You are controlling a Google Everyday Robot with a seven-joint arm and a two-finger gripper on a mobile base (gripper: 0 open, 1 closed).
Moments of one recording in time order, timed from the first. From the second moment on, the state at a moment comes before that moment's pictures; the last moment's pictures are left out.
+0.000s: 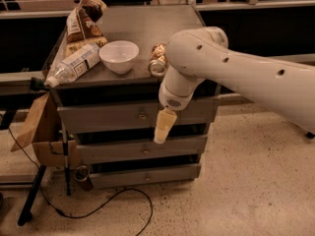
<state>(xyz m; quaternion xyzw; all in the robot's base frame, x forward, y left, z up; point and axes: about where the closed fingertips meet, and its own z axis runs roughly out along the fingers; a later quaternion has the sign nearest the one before) 0.577 -0.025 0.763 -0.64 0.75 0.03 0.16</state>
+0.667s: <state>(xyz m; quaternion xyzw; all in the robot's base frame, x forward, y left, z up) 0.628 -0.030 0.719 -0.63 0.77 0.01 0.13</state>
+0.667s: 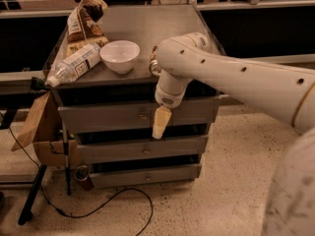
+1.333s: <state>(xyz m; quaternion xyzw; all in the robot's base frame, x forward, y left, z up) 0.669 -0.038 0.676 -0.61 0.79 0.00 0.08</state>
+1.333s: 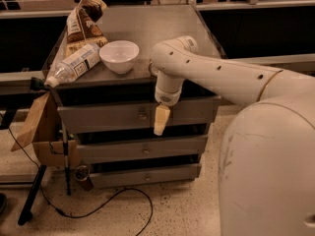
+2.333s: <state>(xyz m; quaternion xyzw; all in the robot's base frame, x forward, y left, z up) 0.672 -0.046 0.666 -0.61 0.79 0.00 0.06</state>
